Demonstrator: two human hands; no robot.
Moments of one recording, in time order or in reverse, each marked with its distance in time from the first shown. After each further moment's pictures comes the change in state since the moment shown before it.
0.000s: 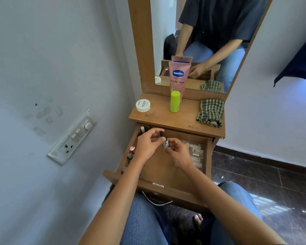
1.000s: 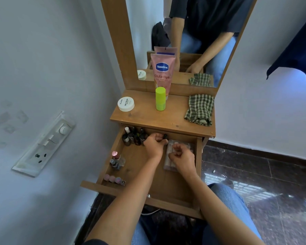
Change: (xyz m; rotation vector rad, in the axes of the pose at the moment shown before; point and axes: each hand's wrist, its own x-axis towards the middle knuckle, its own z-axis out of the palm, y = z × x) left_hand 0.041 -0.020 0.101 0.061 0.197 -0.335; right_hand 0.005 0.042 -0.042 -0.251 0.195 0.178
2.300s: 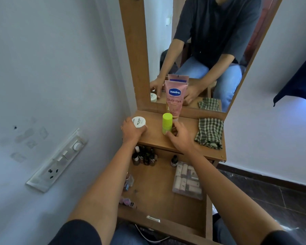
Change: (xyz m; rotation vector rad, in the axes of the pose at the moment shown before) left_hand 0.123 0.043 -0.108 0.185 0.172 0.124; right_hand 0.109 -0.103 0.002 -0.147 -0.009 -0.473
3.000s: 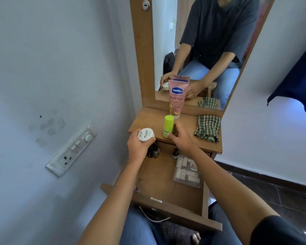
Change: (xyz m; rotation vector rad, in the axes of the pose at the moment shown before) left_hand -0.110 -0.016 -0.026 -0.239 0.045 0.058; right_hand -0.036 -0.020 -0.010 0.213 -0.174 0.041
